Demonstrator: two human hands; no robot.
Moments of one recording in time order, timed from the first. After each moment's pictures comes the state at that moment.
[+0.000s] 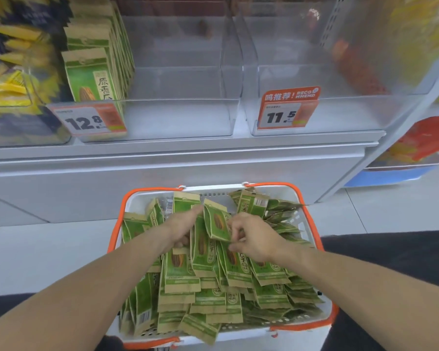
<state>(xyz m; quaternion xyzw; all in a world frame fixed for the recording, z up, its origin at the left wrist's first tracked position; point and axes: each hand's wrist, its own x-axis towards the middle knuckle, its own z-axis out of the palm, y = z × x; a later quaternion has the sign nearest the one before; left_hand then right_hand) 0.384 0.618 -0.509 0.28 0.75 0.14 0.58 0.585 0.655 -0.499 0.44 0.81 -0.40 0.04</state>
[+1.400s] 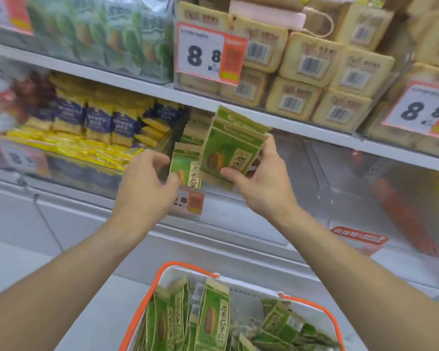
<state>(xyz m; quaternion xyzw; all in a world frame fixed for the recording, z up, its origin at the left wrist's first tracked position) 0.230 0.625 -0.316 0.37 0.80 0.48 0.02 0.391 0.741 -0.277 0.32 0.81 -0.34 -0.35</state>
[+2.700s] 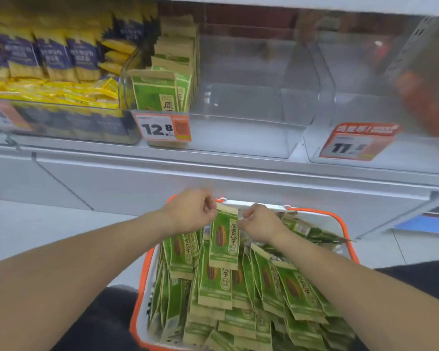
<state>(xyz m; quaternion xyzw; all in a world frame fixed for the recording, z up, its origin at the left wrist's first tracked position) 0.308 0.612 -0.444 0.57 0.75 0.13 0.30 0.483 0.696 -0.501 0.53 0.74 -0.40 0.04</state>
